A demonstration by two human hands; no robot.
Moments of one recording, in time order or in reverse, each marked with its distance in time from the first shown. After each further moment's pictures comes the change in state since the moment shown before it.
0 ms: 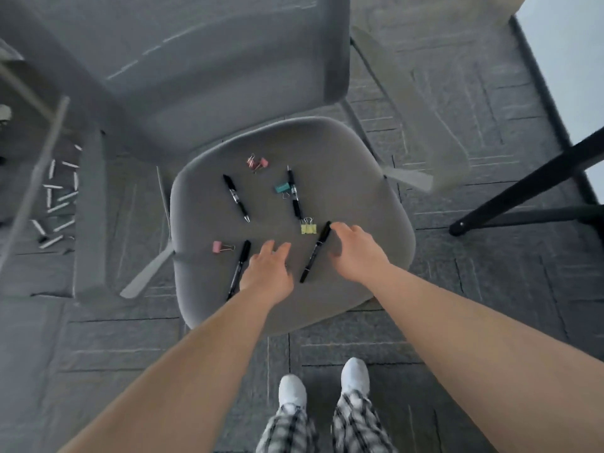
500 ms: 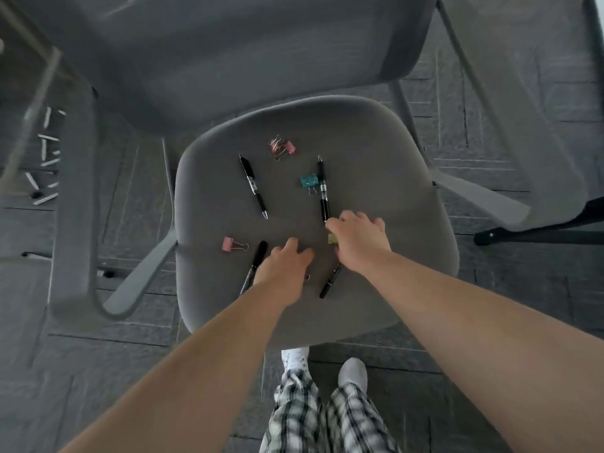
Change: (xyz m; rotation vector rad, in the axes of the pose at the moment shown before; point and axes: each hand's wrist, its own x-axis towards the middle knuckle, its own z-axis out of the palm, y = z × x) left_hand 0.059 -0.026 0.013 0.212 -0.081 0.157; right_hand 0.092 -0.030 0.028 -0.470 -0.030 -0.204
